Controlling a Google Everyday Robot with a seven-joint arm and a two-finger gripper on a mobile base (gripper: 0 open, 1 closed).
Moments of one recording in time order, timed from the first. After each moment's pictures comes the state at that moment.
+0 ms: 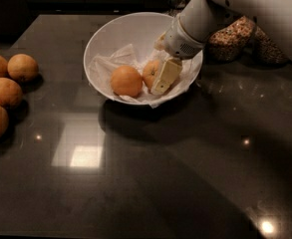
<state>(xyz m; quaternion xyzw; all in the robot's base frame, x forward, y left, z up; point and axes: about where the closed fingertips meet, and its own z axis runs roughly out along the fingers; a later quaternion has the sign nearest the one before) 0.612 -0.048 0.889 -0.66 0.69 0.10 0.27</state>
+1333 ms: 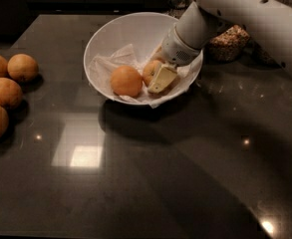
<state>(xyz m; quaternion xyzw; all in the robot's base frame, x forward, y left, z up) 0.617 -0.043 0.865 -0.66 0.70 0.11 0.25</state>
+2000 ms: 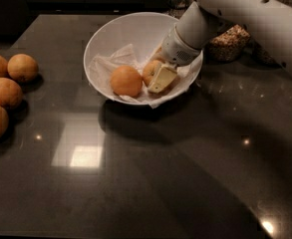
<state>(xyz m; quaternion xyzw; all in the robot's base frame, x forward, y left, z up) 0.616 -0.042 0.865 -0.66 0.69 0.12 0.25</state>
